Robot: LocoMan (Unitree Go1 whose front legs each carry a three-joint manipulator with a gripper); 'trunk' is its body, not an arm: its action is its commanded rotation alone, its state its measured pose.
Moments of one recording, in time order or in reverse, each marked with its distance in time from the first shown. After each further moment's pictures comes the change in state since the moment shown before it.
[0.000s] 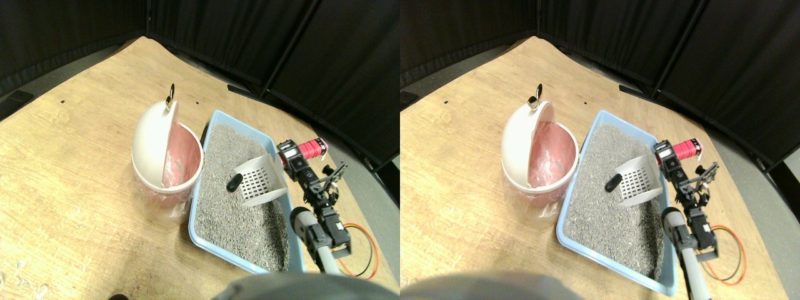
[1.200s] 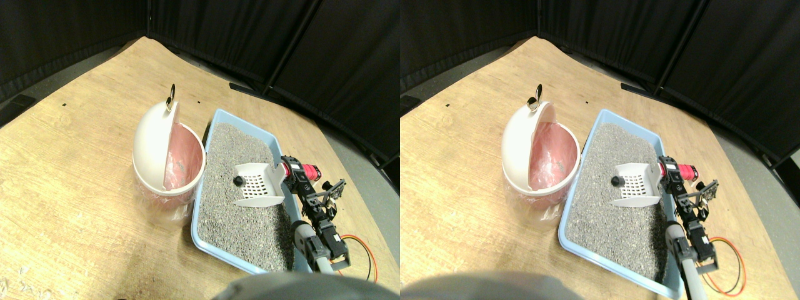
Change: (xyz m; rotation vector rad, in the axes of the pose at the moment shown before) right arm -0.011 -0.016 -0.040 0.574 0.044 -0.213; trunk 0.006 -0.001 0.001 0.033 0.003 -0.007
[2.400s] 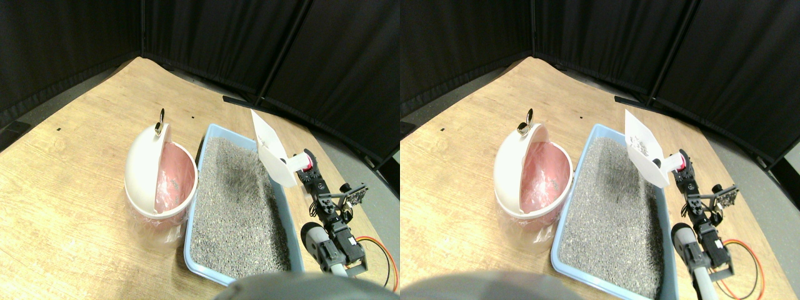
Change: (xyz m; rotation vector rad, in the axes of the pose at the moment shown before) right arm -0.007 -0.023 0.065 0.705 -0.249 -0.111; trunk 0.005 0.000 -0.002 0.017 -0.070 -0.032
